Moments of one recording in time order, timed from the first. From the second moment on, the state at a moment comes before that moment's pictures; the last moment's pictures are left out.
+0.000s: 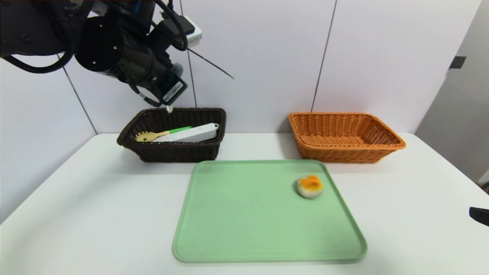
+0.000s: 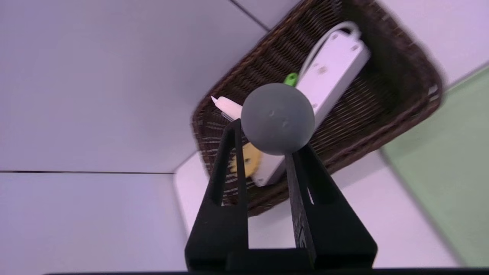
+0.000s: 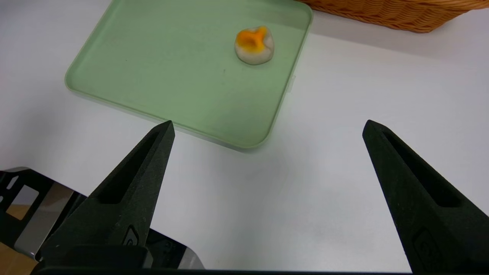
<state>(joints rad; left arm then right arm) -0.47 1.83 -1.95 0.57 0.42 0.59 0.31 0.88 -0.96 0.56 0.12 0.06</state>
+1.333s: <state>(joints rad) -0.35 2.13 -1.95 0.42 0.53 1.09 0.31 0.87 -0.94 0.56 0.11 0.06</state>
